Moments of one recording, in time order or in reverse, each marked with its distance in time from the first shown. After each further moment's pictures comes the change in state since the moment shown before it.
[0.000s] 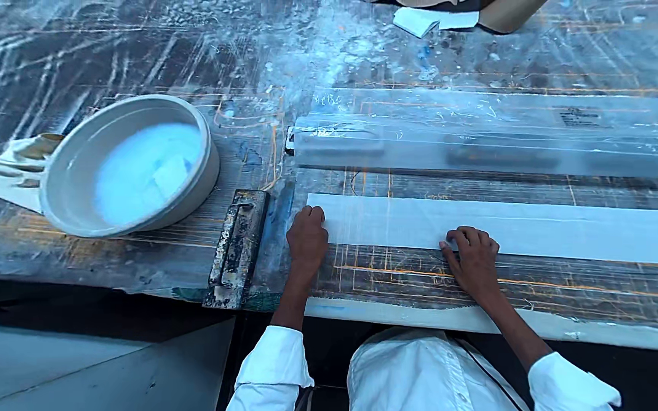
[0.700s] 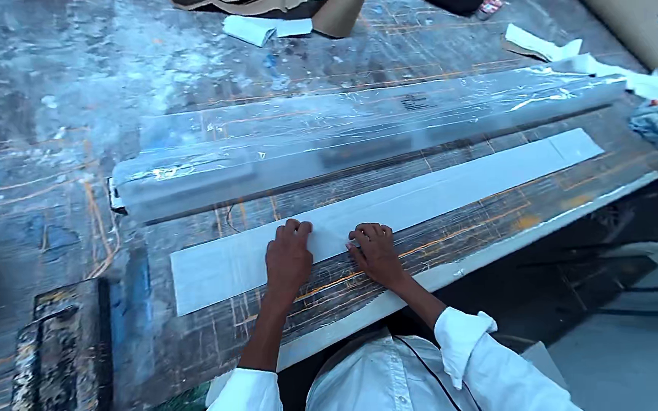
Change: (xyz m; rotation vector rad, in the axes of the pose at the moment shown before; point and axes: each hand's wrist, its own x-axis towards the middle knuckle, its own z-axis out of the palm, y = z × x) left_hand -0.010 0.126 0.052 -0.118 -0.133 0.540; right_hand -0.008 -0.007 -0.008 0.030 0.110 -0.005
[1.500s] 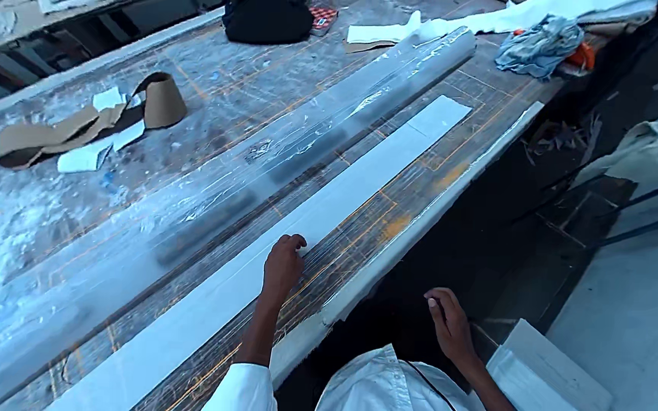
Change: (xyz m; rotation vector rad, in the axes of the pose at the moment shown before) left_hand 0.097 0.308 0.145 0.058 -0.221 0.313; right_hand -0.334 0.243 -0.152 0.272 0.486 0.714
